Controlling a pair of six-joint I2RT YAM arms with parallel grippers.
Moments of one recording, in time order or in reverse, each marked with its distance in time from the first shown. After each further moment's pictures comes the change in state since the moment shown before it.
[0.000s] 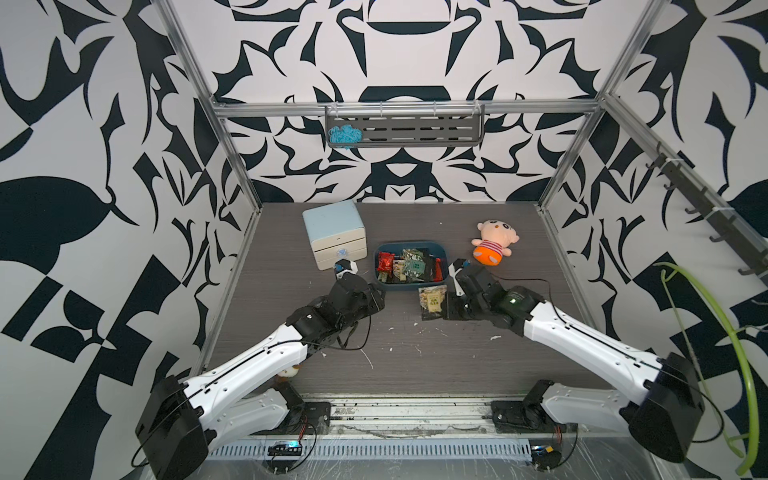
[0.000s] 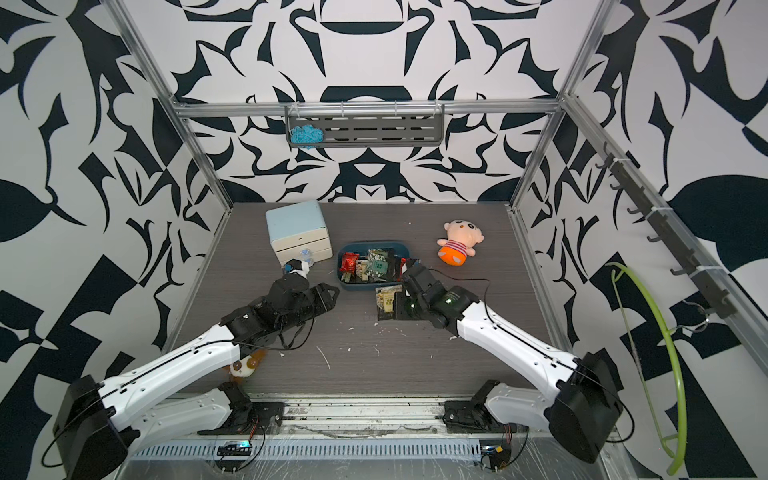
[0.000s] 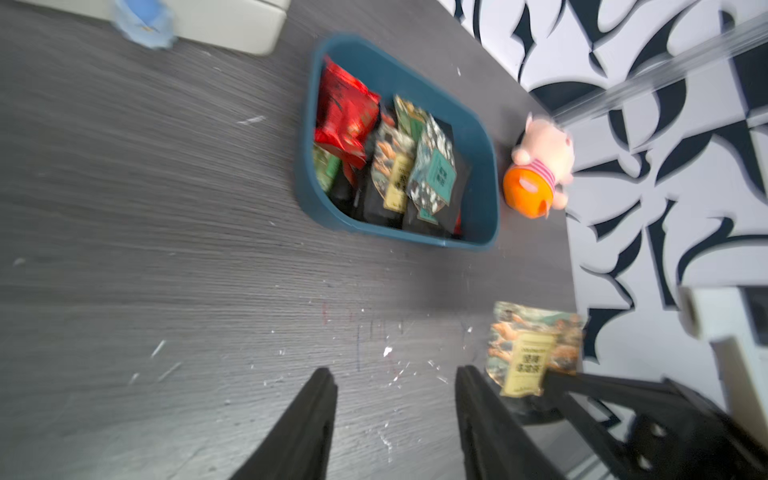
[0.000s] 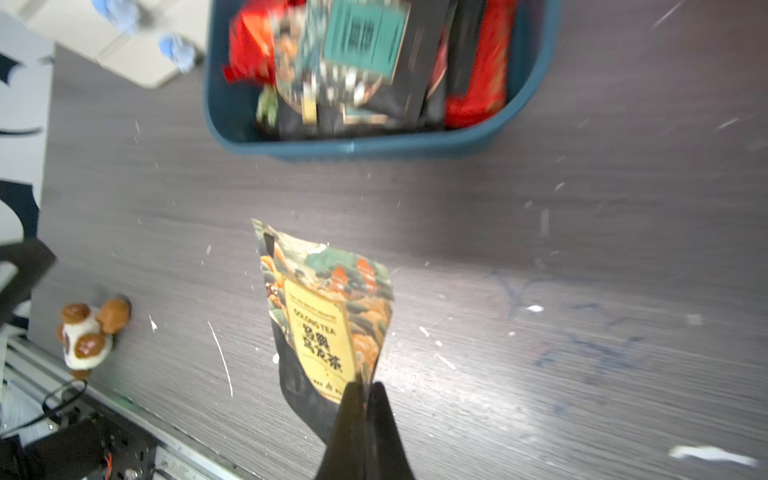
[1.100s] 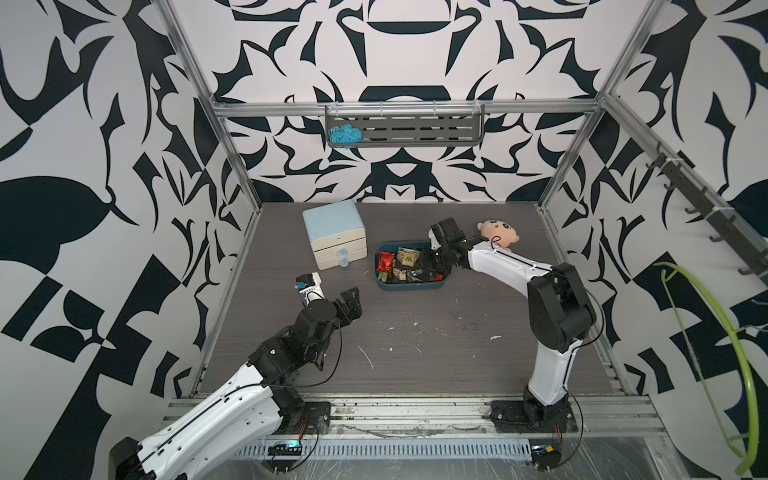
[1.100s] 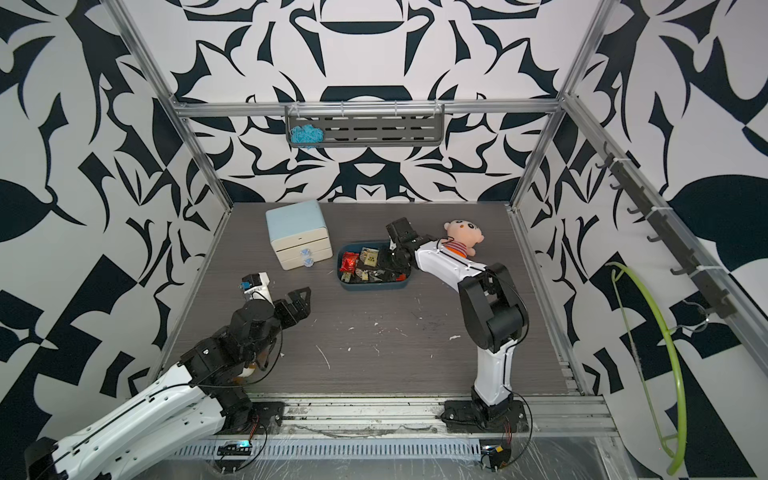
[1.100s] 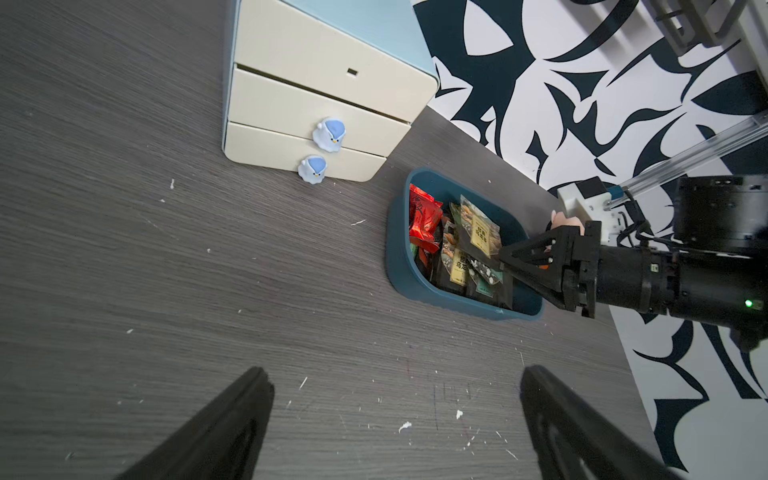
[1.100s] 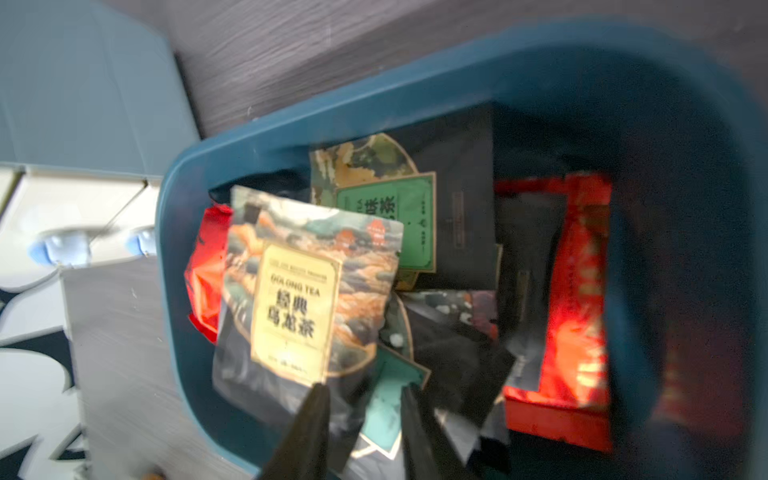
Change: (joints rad) left arm 0.000 -0.362 -0.192 -0.035 -0.270 0.105; right arm -0.193 0.693 0.432 0.185 -0.212 0.007
